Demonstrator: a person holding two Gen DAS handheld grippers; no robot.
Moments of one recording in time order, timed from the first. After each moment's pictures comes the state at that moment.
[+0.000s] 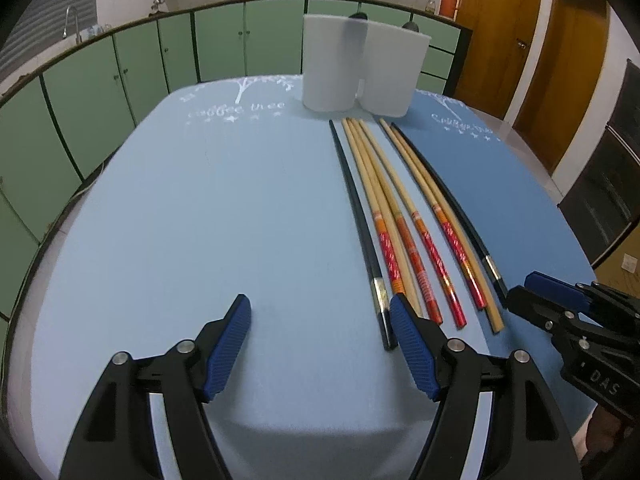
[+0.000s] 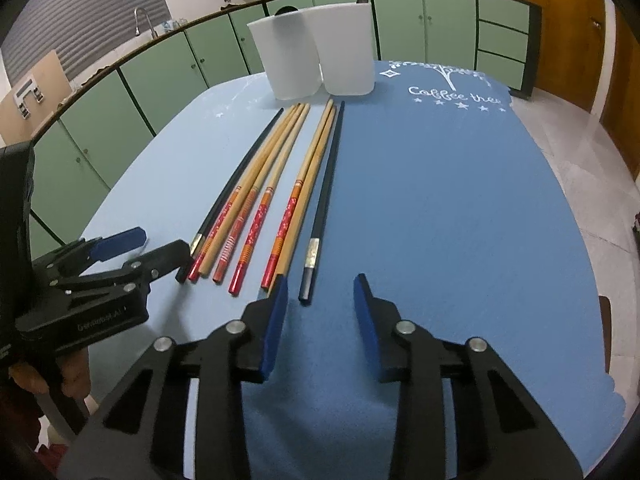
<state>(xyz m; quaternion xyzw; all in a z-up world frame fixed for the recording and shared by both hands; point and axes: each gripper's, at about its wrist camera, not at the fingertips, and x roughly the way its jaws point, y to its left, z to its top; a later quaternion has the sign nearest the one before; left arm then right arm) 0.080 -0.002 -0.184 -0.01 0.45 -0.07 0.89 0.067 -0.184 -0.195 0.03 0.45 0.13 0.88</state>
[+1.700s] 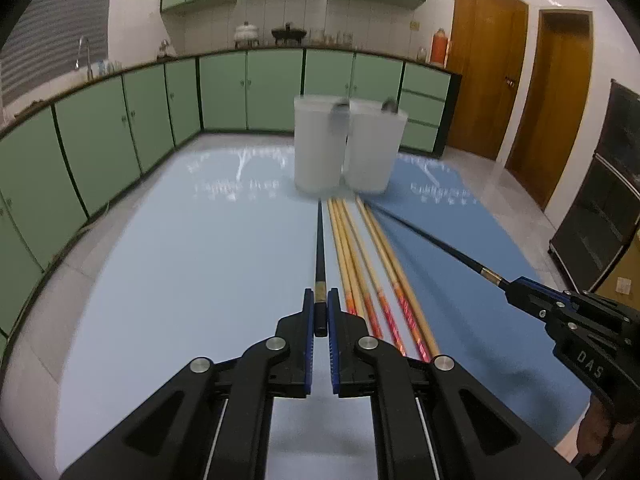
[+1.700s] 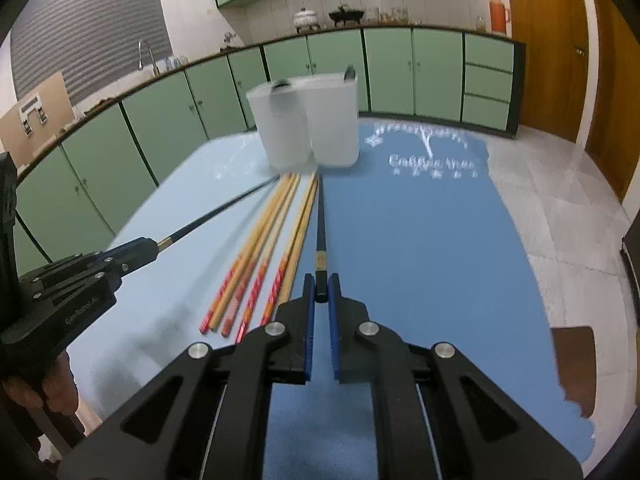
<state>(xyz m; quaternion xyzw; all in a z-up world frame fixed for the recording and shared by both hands) 0.067 -0.010 -0.119 -0.01 0.35 -0.07 0.93 0.064 -0.202 -0.137 0.03 0.36 0.12 0.93</state>
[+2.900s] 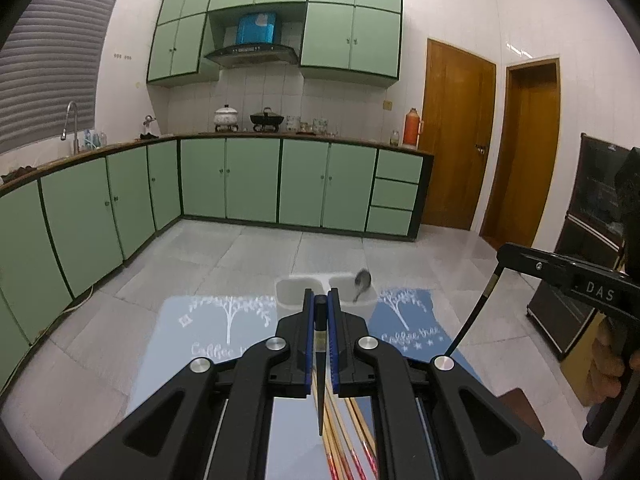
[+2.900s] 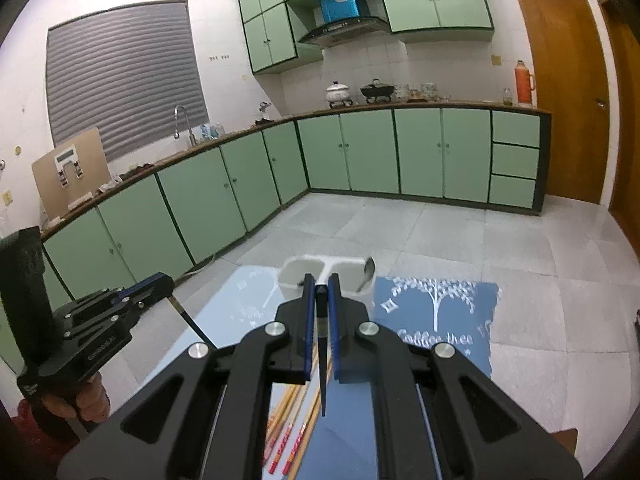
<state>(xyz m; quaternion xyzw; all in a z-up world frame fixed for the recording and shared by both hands) 0.126 -0.004 0.030 -0.02 0.21 -0.11 0.97 0.144 -0.224 0.045 0.04 0.25 0.19 0.95</state>
